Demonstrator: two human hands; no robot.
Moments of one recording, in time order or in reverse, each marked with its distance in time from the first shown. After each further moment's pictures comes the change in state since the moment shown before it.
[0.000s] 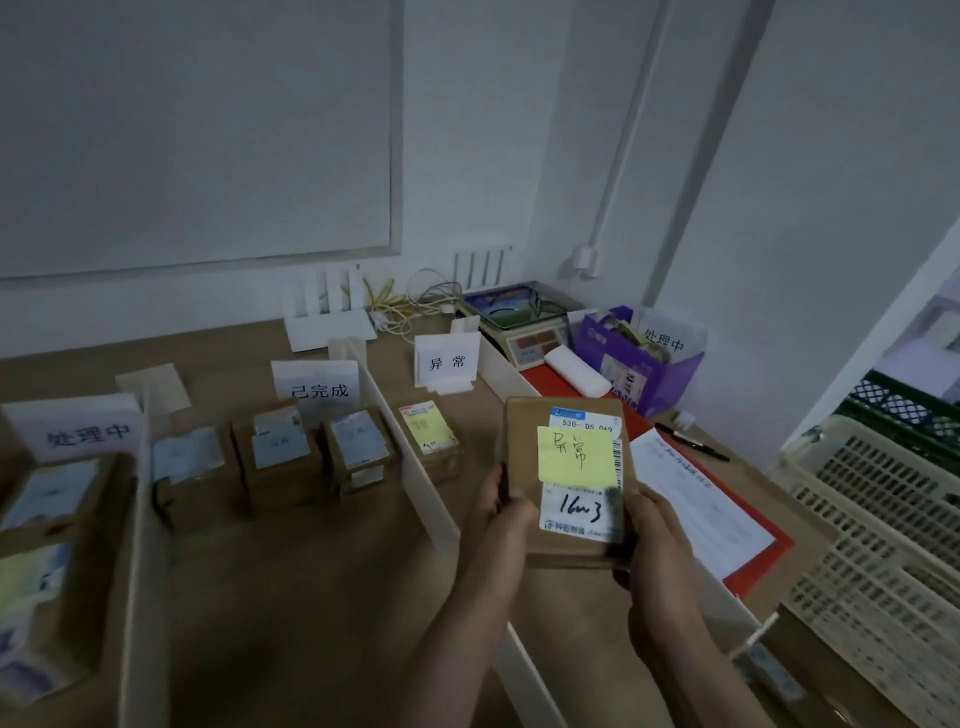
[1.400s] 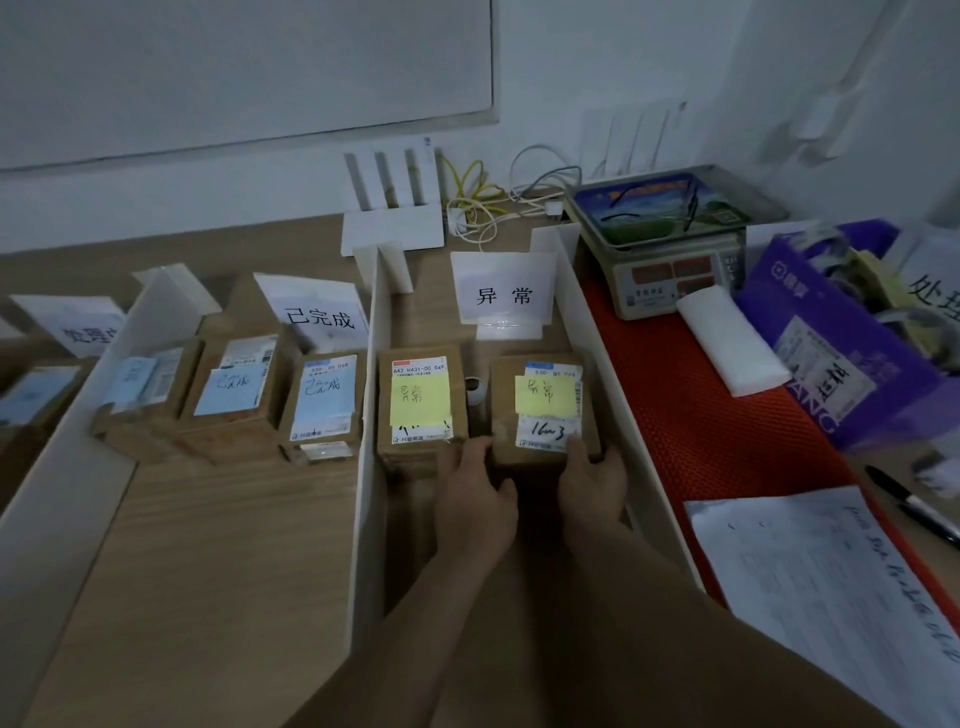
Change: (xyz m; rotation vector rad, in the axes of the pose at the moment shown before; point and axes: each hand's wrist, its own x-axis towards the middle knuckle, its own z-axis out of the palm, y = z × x) left_hand 0.290 -0.139 0.039 0.885 0.621 -0.158; right_hand 0.358 0.140 0.125 -0.079 -0.249 0.249
